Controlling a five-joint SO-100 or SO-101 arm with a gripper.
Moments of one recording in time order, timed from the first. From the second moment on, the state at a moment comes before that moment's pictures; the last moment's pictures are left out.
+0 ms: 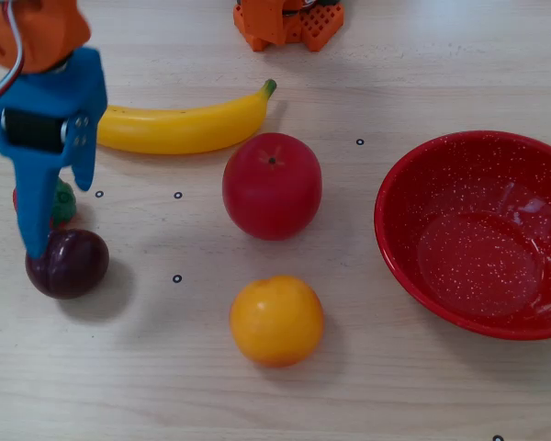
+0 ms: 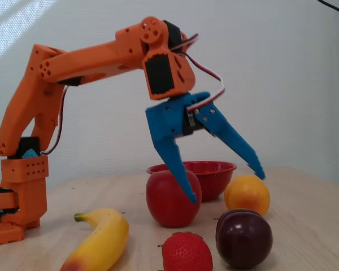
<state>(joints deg) -28.1 51.9 43.2 85.3 29.0</state>
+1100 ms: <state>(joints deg) -28.4 38.7 38.1 76.4 36.4</state>
